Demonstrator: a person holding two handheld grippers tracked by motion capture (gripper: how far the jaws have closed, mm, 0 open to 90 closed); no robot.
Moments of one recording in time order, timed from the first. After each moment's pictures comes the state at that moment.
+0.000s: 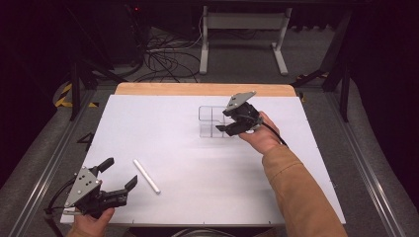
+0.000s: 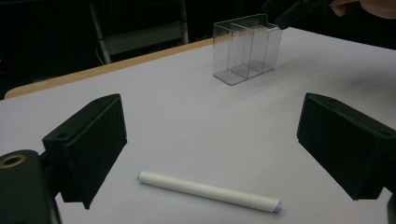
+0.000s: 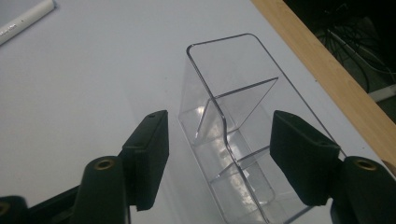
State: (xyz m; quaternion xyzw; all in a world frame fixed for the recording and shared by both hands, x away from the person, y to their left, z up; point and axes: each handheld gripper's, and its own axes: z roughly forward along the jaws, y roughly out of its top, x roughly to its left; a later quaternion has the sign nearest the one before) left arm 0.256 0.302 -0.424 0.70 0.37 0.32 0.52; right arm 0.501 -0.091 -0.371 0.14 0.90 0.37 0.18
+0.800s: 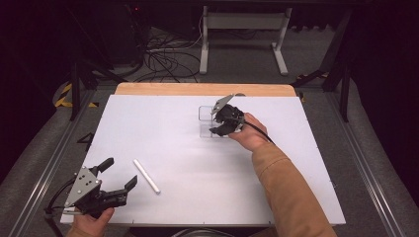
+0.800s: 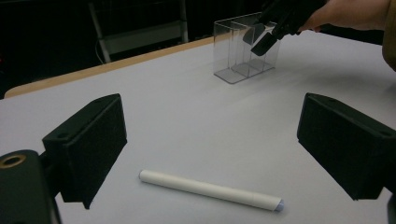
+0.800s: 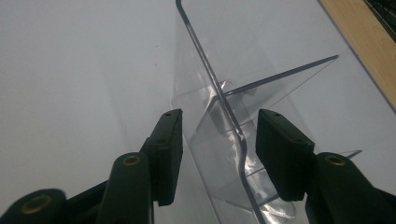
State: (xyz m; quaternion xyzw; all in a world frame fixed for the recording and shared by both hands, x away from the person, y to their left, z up) left arm 0.257 0.303 -0.425 0.70 0.37 0.32 0.52; right arm 0.526 -0.055 -0.406 0.13 0.93 0.30 0.16
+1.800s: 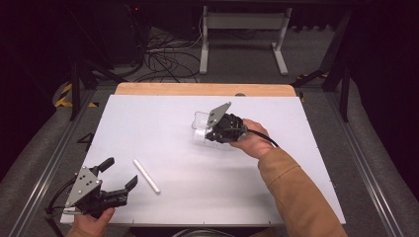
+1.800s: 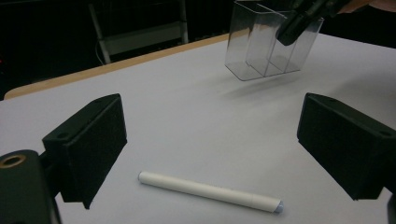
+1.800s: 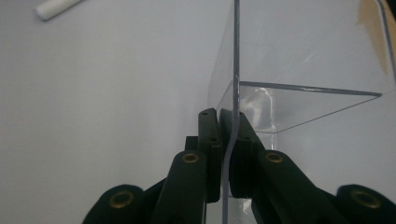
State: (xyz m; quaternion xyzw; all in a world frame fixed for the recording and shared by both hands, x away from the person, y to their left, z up) left arm 0.257 0.302 -0.425 0.70 0.37 0.32 0.52; right arm 0.465 -0.047 -0.371 0.01 0.95 0.30 0.14
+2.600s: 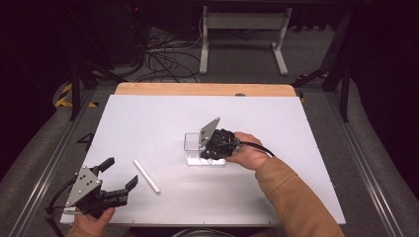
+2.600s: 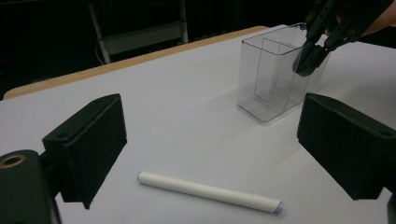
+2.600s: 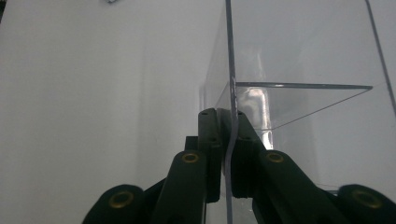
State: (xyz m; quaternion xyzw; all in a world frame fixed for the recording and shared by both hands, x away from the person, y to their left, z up) left arm 0.257 0.301 -0.425 0.70 0.37 0.32 0.52; right arm 0.439 -0.030 -0.394 -0.04 0.96 0.27 0.08
